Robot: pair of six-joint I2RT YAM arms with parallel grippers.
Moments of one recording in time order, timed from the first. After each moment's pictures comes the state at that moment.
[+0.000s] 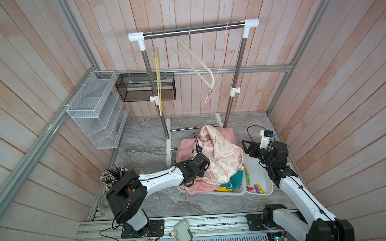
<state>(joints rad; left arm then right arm) -0.94 1.62 0.95 -0.27 -0.36 -0.45 0.00 1.04 0.55 0.15 -0.42 0.46</state>
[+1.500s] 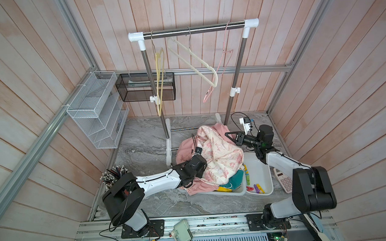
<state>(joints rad) -0.91 1.57 0.87 -0.15 -0.33 -0.37 0.15 1.40 0.76 0.49 -0.96 0.54</state>
